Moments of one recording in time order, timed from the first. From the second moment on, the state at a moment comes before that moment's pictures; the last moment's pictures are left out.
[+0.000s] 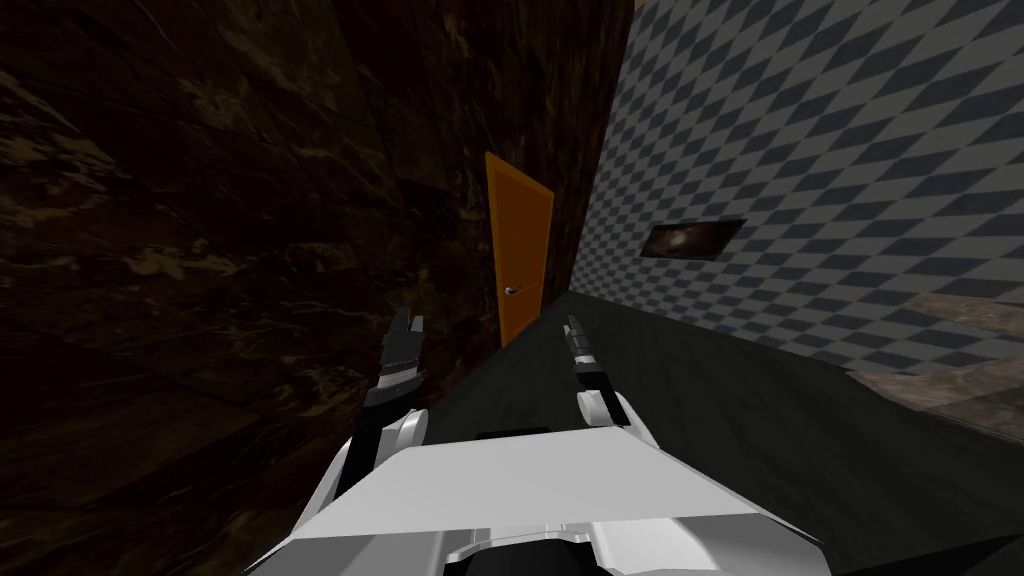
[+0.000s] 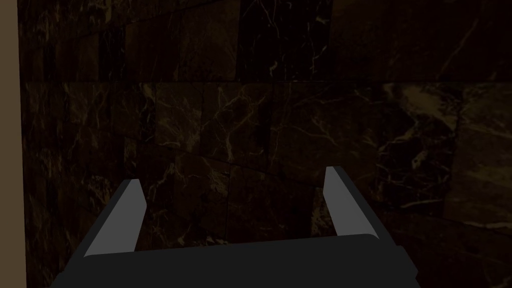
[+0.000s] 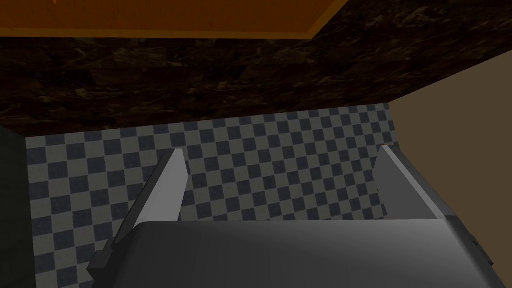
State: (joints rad) arm 0.32 -0.11 0.00 -1.81 -0.03 -0.45 0.04
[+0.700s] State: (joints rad) arm 0.25 -0.13 0.00 -1.66 -0.04 -0.48 0.03
